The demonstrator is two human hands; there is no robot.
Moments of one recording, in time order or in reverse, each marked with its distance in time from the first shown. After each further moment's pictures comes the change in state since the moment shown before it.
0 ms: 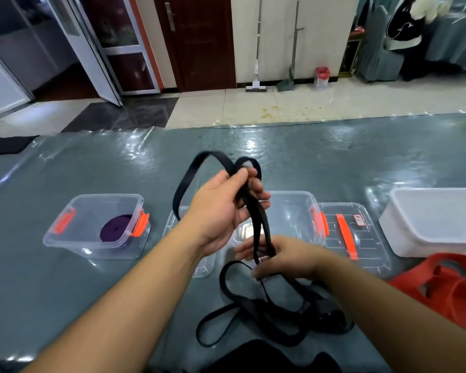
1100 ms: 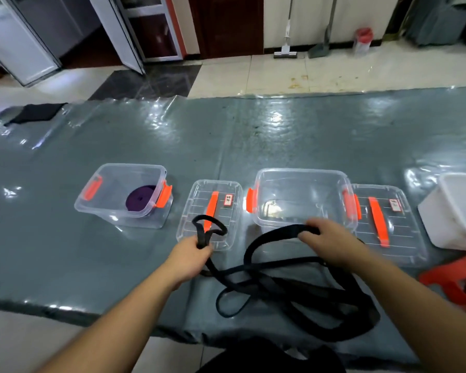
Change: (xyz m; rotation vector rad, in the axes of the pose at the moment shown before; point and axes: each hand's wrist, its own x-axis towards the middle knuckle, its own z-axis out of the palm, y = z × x) left_hand -0.039 -0.097 -0.192 1.150 0.357 -0.421; right_hand 0.008 0.044 -0.017 -0.566 0.485 0.167
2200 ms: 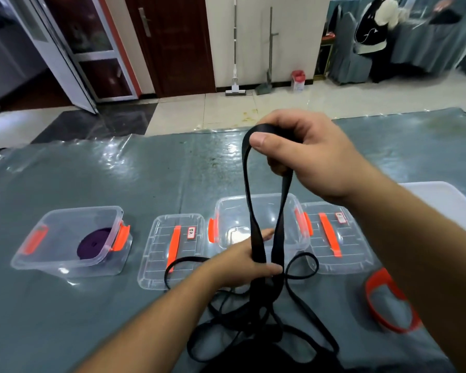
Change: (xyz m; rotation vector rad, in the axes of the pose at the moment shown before) left_hand -0.010 0.148 0.076 0.015 -0.577 0.583; right_hand -0.066 -0.150 -0.163 0.571 0.242 -0.669
